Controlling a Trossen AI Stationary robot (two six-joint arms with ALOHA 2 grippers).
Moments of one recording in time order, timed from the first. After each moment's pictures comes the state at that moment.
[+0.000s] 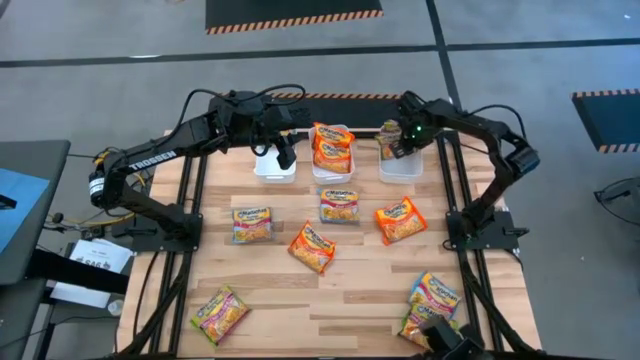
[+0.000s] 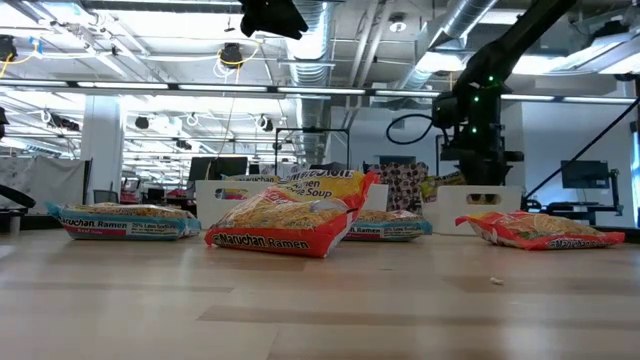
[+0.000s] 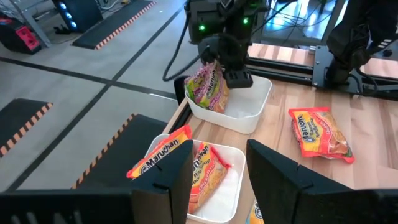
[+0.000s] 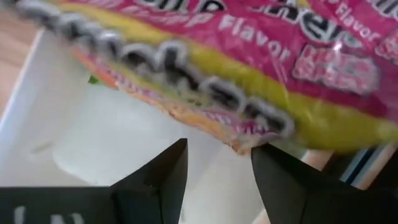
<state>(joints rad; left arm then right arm) 0.38 1.37 1.46 -0.46 -0.12 0.08 -0.98 1.66 1.14 -0.87 0.09 0.12</state>
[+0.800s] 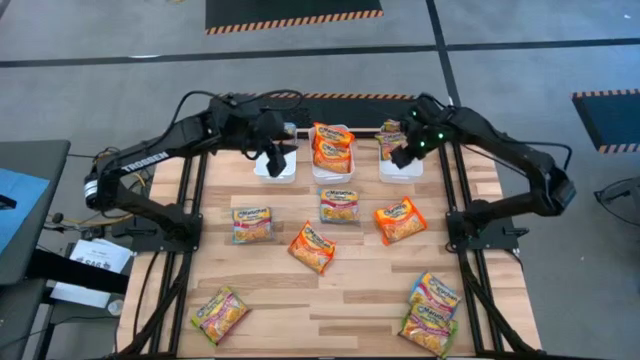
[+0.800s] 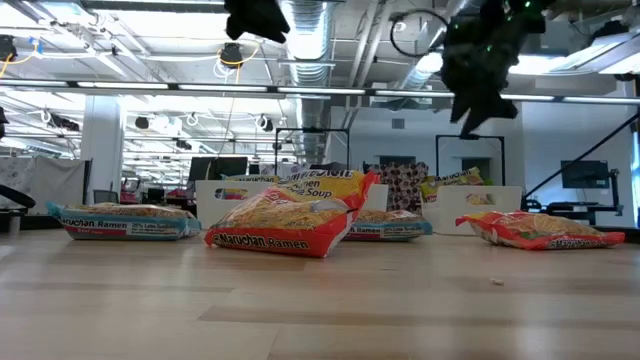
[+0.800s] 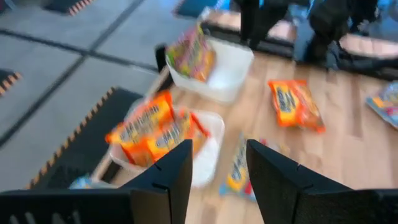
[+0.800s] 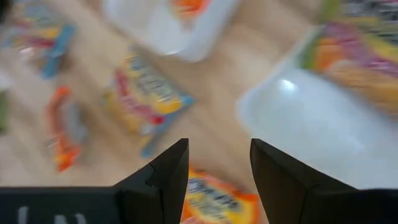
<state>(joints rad) 0.38 1.33 1.46 -0.62 -0.04 0.02 -0.77 1.27 1.14 -0.97 -0.30 0.24</state>
